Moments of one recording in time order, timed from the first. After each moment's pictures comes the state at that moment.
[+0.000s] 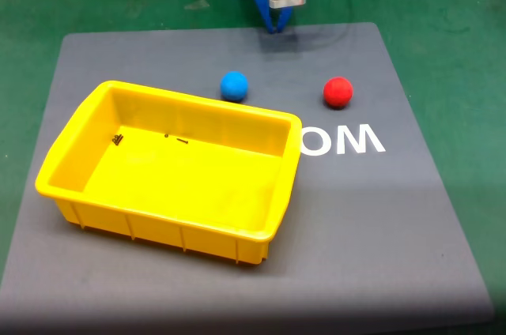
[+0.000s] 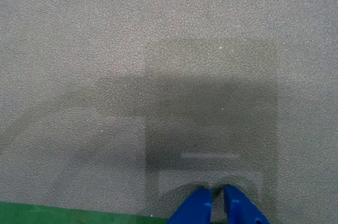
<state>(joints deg) -10.0 189.7 175.1 77.7 -78.9</state>
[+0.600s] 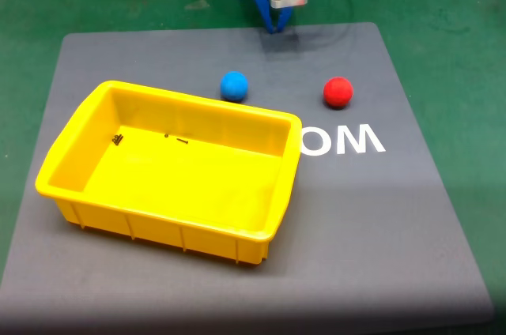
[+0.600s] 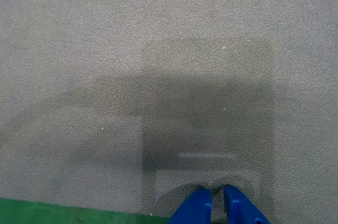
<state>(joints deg) -10.0 189.7 175.8 77.7 -81.2</state>
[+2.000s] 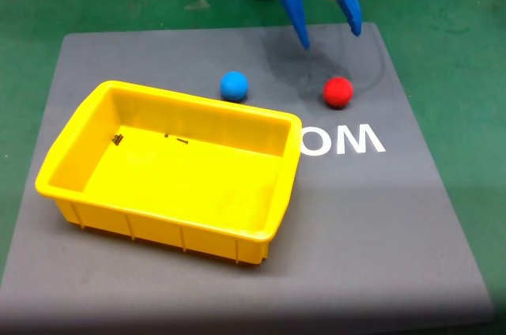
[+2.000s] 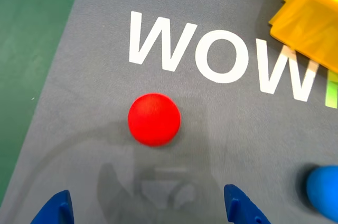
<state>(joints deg) -12.8 118.9 129.6 38.1 -87.0</state>
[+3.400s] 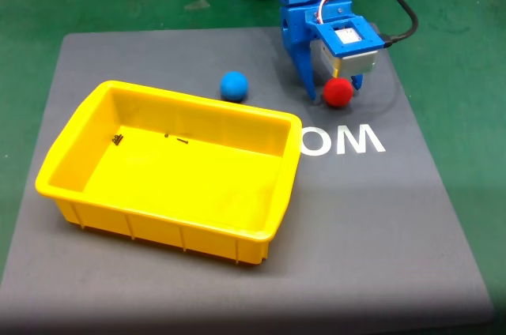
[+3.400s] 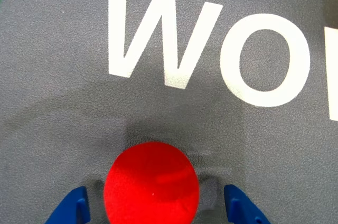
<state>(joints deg) -14.2 89.4 116.6 29.2 -84.4</state>
